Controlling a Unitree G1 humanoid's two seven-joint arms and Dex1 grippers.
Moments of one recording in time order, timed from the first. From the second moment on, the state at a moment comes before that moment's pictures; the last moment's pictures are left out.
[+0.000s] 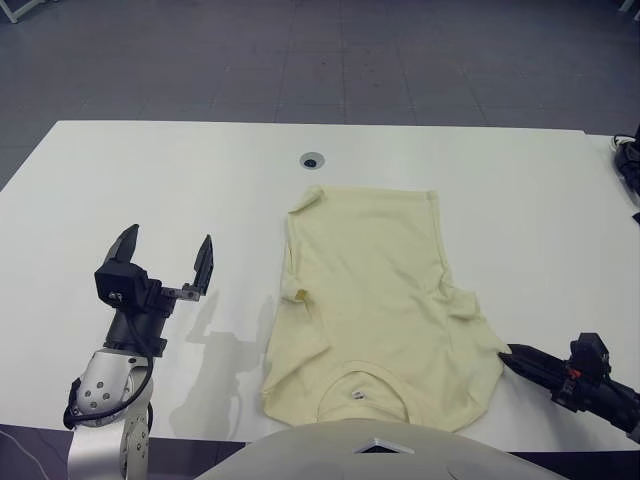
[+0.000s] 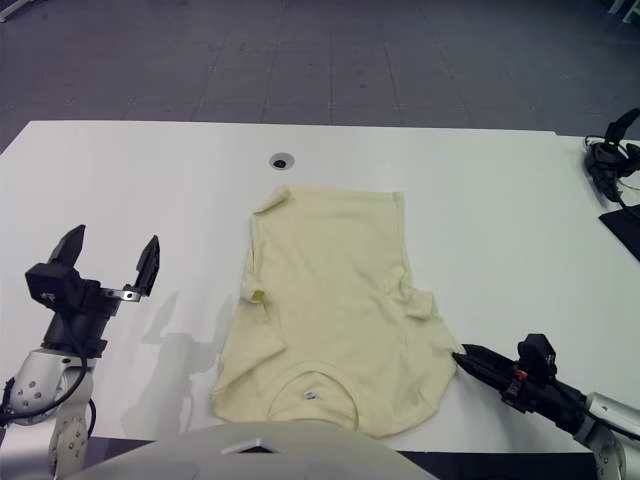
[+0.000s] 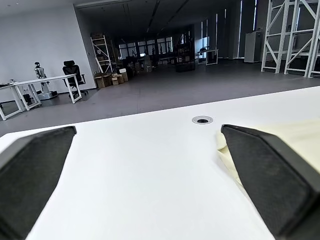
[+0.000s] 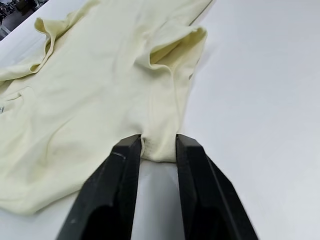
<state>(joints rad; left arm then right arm) 0.50 0.29 0.24 -0.58 -0.30 -0.02 -0.27 0.55 -0.72 -0.41 0.10 0.58 0.25 1.25</state>
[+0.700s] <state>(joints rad) 0.50 0.29 0.22 -0.58 -0.29 -0.03 -0.29 0.53 -0.70 -0.46 -0.12 0.72 0.34 1.26</state>
